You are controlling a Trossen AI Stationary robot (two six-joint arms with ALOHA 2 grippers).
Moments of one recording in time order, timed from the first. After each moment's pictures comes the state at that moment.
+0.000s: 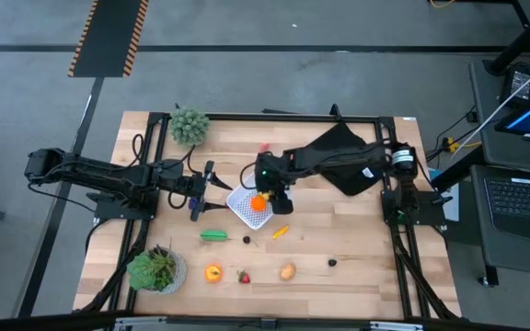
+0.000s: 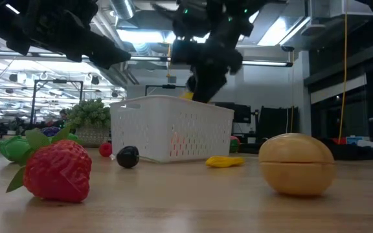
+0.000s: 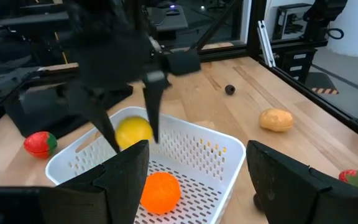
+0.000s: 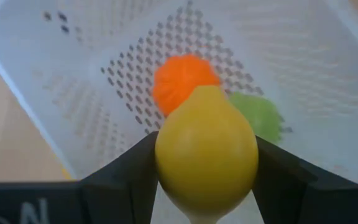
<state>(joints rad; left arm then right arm) 0.05 0.90 0.29 0.38 0.19 0.12 -0.09 1.99 1.53 -0.70 -0.15 -0.23</state>
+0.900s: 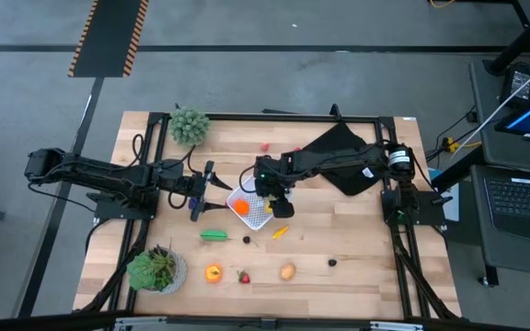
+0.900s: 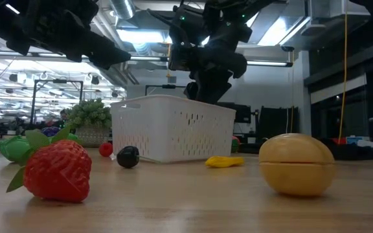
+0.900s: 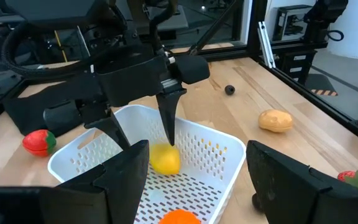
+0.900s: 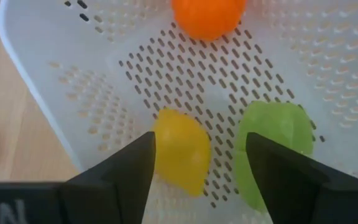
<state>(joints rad) 0.05 0.90 0.29 0.38 0.19 0.11 -0.08 2.02 1.53 -0.71 -0.21 -0.24</state>
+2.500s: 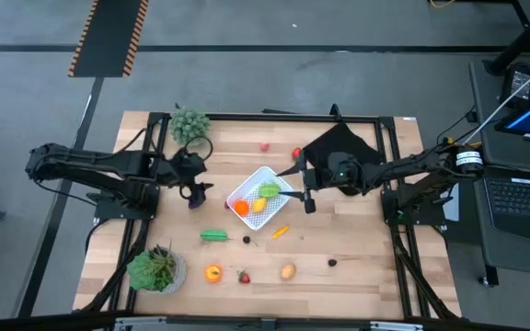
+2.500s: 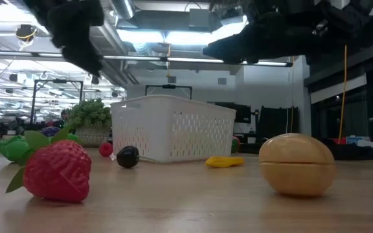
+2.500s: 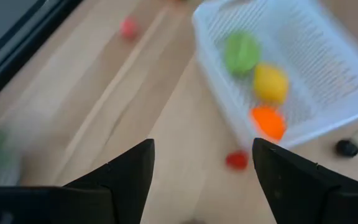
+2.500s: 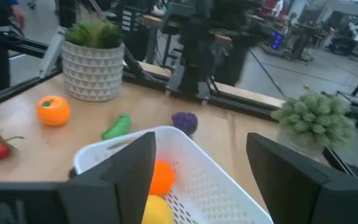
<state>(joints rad) -0.02 0.90 0.74 -0.73 -0.33 -0.41 -0.09 1.45 0.59 0.74 -0.19 -0.27</state>
